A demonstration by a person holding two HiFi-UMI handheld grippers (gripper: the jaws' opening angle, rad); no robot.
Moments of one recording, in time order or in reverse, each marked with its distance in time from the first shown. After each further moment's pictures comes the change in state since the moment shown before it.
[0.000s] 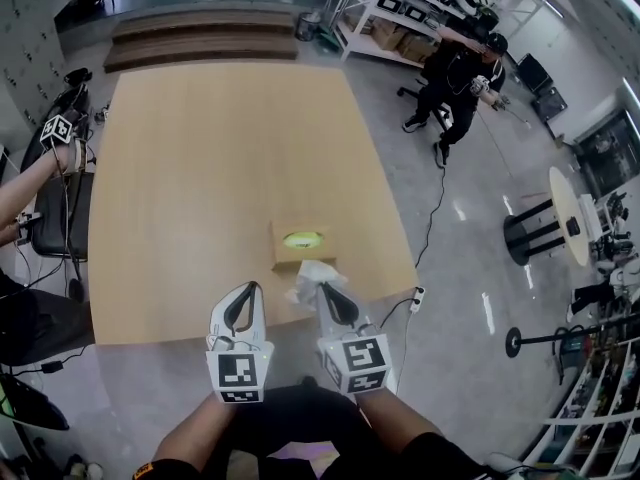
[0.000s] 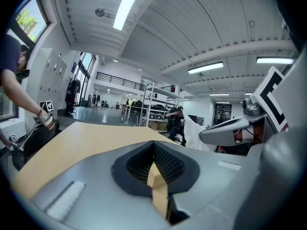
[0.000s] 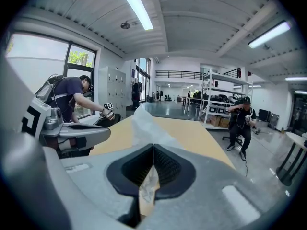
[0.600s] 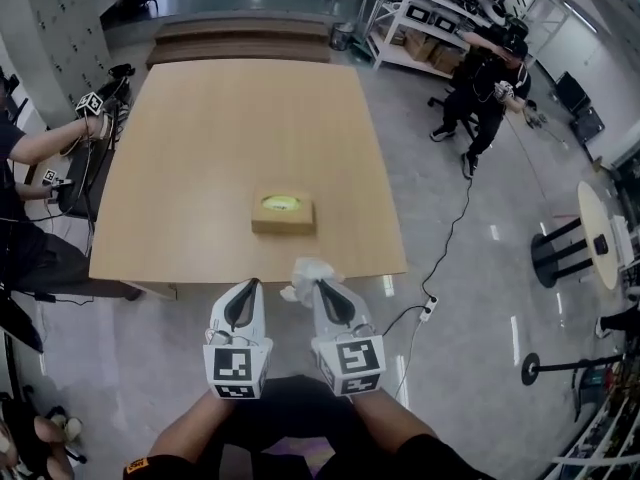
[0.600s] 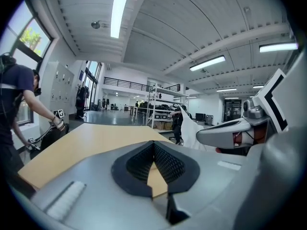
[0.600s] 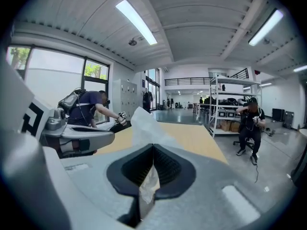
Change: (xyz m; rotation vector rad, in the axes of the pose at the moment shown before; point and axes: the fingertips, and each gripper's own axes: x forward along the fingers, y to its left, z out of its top) left arm -0.049 -0.129 -0.017 0.019 -0.005 0.126; right arm -0.103 -0.050 -0.043 -0.012 -0.107 0.155
